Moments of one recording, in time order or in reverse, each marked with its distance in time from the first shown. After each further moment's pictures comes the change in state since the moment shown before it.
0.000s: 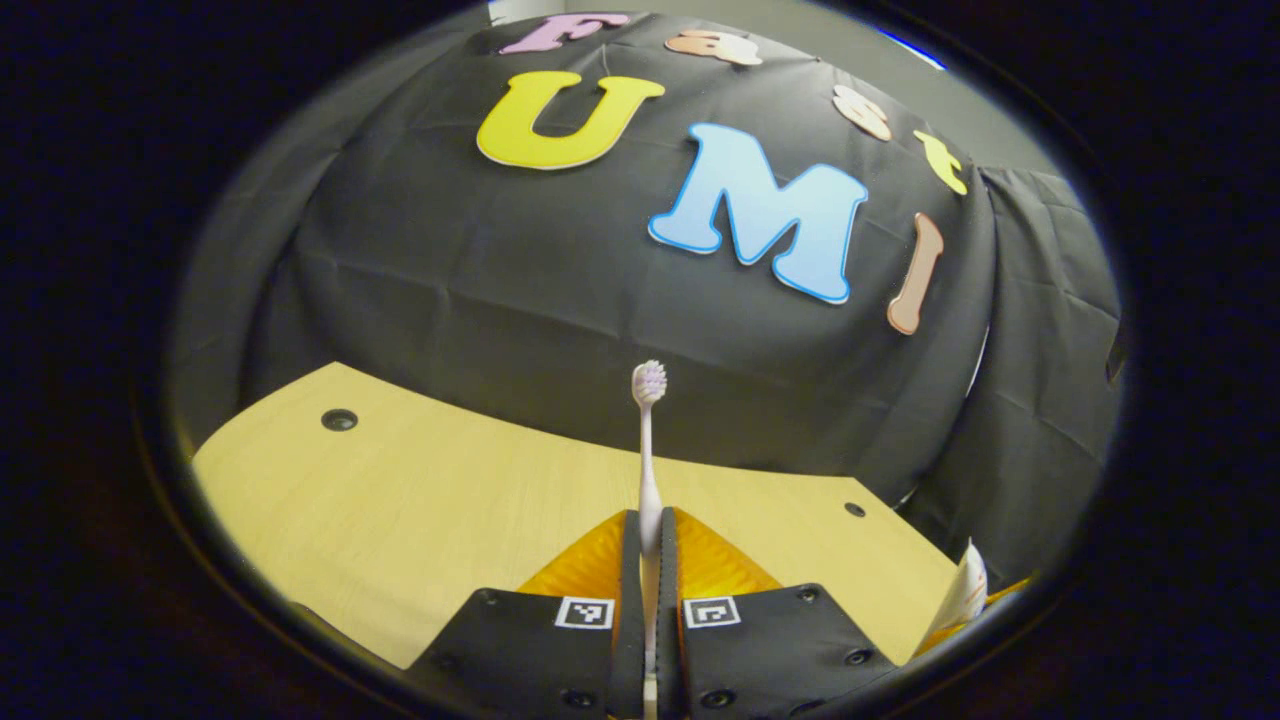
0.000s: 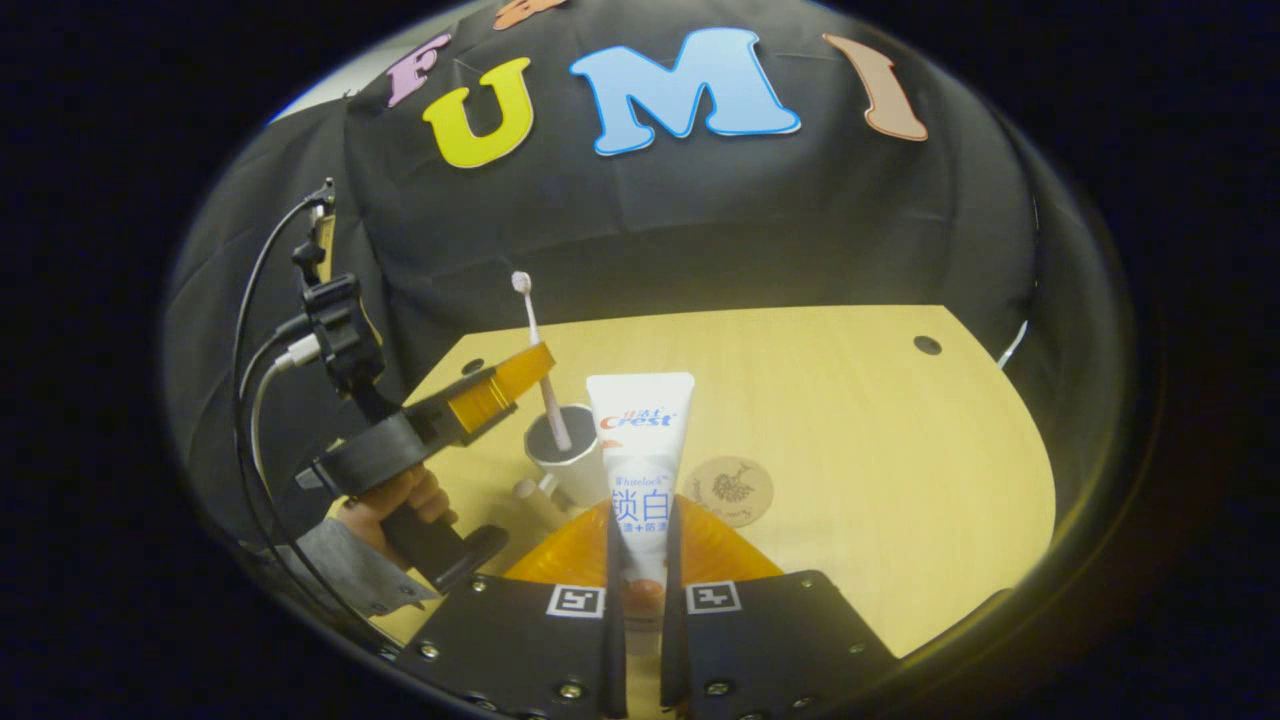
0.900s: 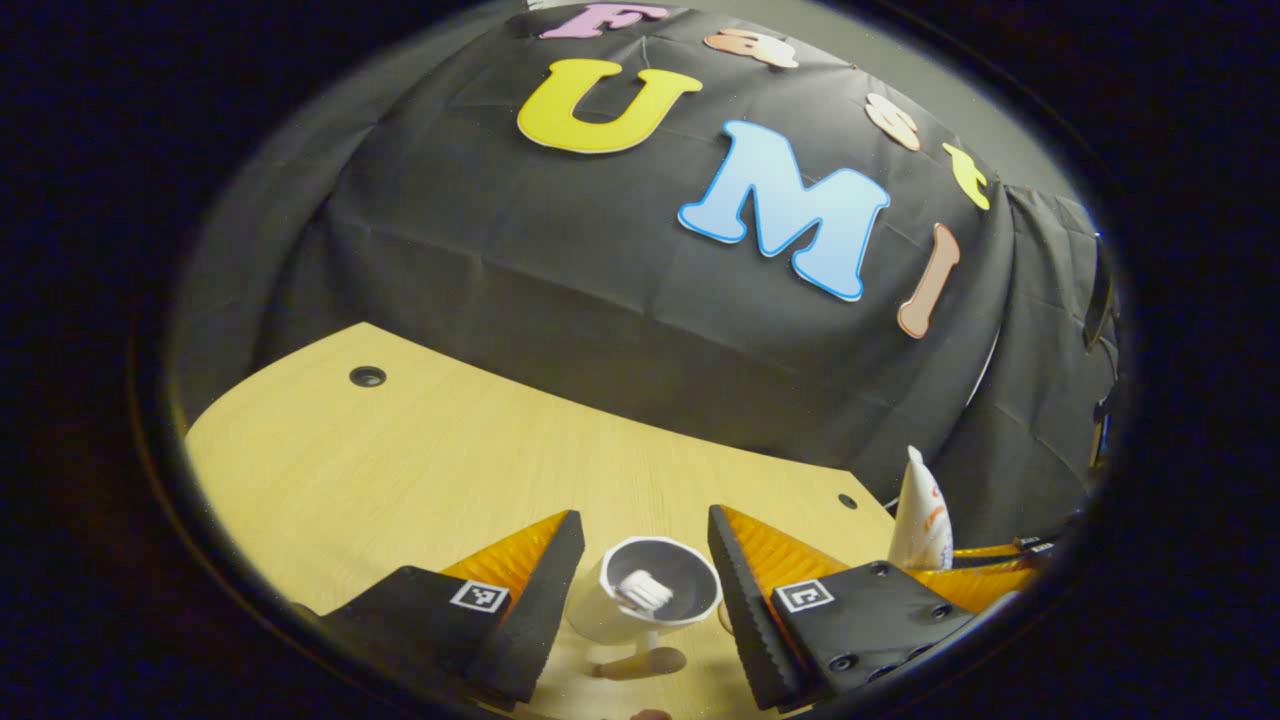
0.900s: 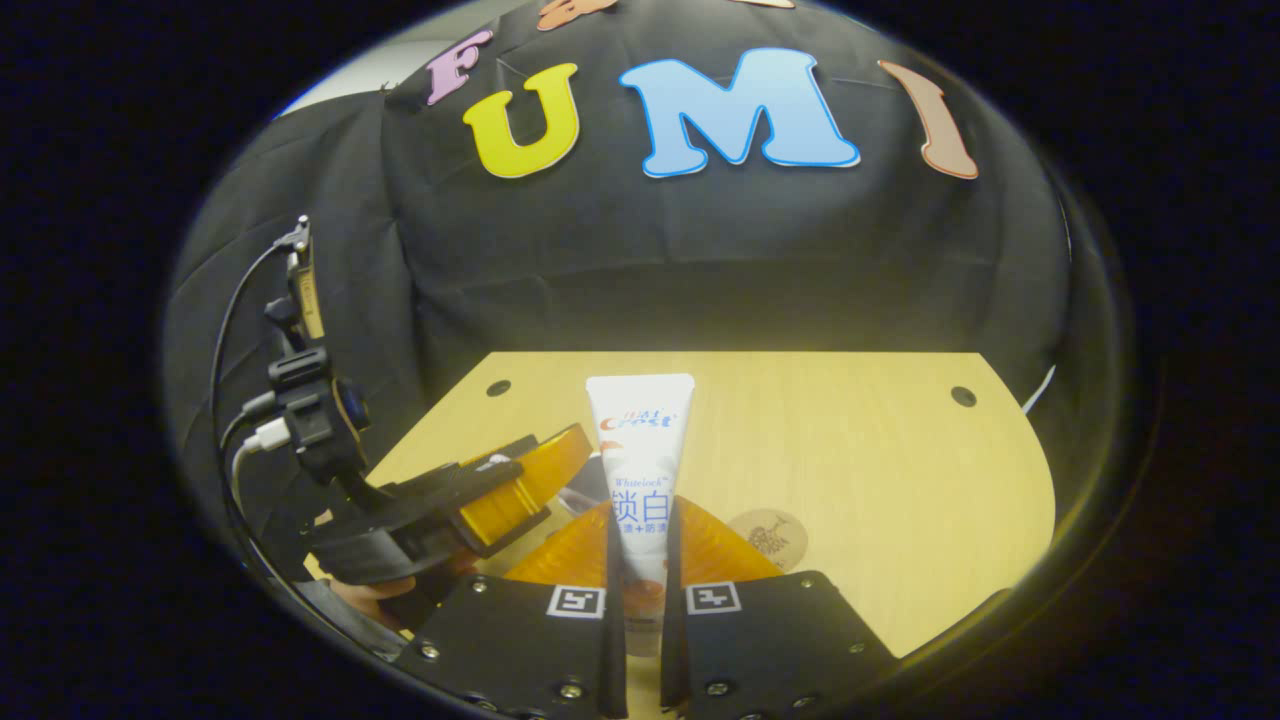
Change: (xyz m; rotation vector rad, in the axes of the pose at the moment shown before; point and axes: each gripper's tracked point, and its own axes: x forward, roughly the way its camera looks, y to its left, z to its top) left arm -0.056 0.019 -0.002 -0.093 0.031 0.047; right arm 0.030 0.037 0.042 -0.075 -0.089 0.071
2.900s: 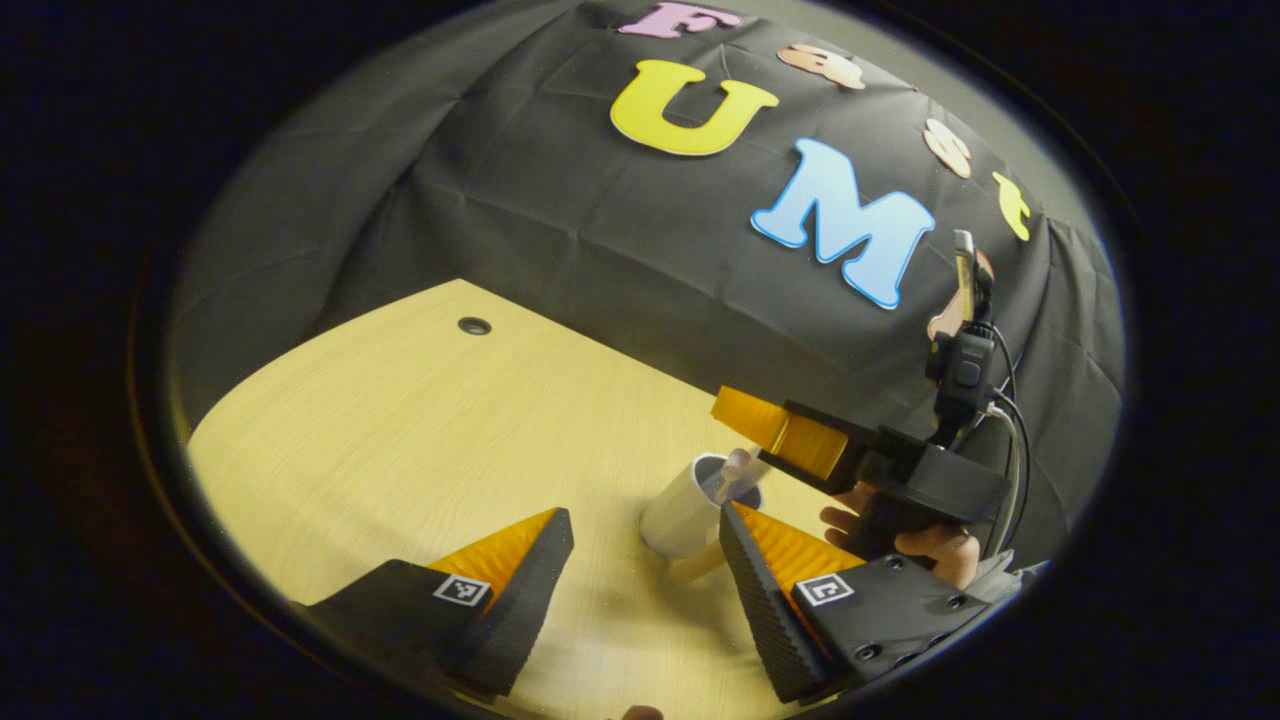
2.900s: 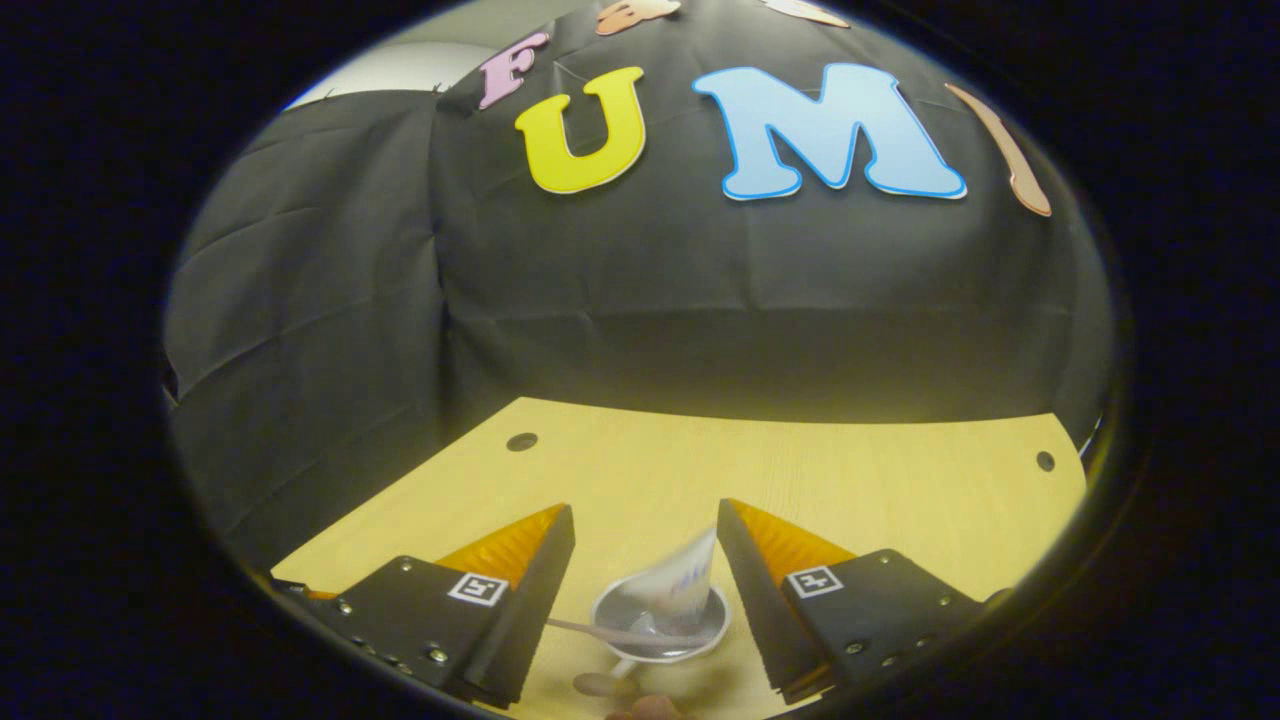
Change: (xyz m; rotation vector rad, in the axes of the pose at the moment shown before) left arm -0.117 0.055 -0.033 -0.114 0.076 0.109; right arm 0.124 0.043 0.034 -0.084 -0.170 0.103
